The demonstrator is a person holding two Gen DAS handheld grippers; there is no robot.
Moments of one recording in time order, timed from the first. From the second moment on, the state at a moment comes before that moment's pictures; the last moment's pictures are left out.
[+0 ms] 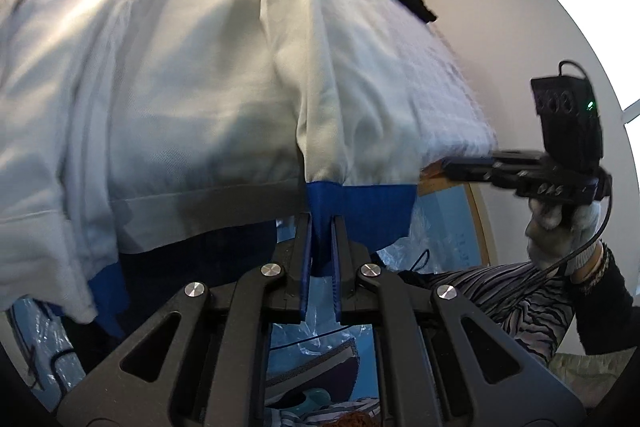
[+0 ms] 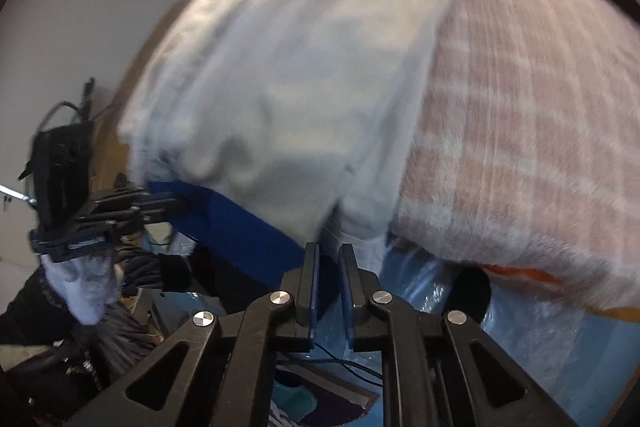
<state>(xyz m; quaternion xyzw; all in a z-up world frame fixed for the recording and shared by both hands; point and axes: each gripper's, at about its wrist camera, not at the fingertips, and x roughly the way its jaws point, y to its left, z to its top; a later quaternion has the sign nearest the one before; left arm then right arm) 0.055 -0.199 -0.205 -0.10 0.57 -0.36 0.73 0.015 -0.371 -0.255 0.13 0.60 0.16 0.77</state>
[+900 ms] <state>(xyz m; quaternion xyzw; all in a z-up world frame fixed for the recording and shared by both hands) 0.108 -0.216 -0.222 -0.13 0.57 -0.35 0.73 0.293 -0.348 -0.246 0.13 0.50 0.02 0.86</state>
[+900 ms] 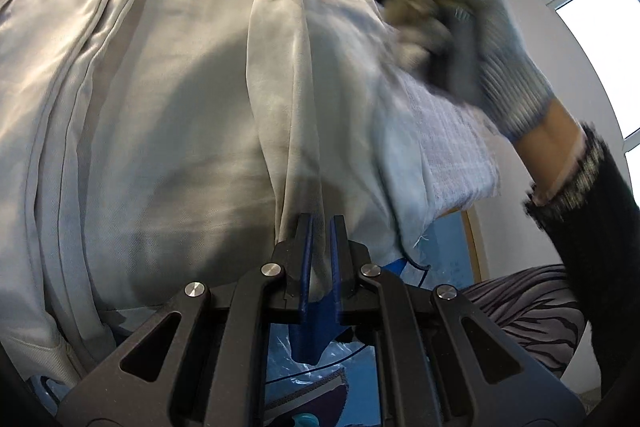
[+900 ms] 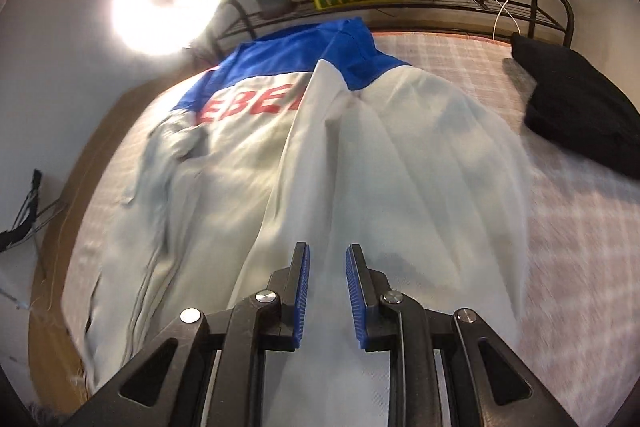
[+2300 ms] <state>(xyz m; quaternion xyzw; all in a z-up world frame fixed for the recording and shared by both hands) 0.088 -0.190 -0.204 -0.05 0.49 -0.30 0.81 0.061 -0.416 -0.134 0.18 0.40 0.11 0.89</state>
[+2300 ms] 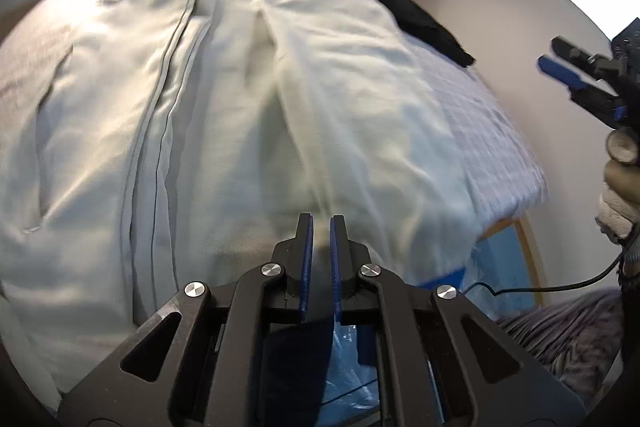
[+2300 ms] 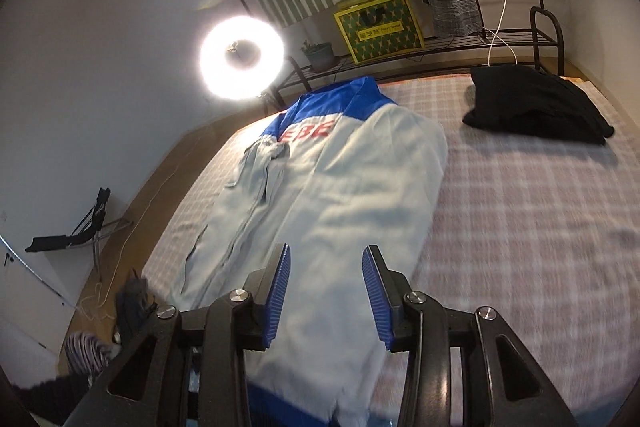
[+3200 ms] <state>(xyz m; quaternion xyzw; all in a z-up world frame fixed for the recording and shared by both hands) 0.057 -0.212 -0.228 -0.01 0.52 -0.32 0.79 0.038 -0.382 -0.293 0.26 0.59 0.19 0.74</state>
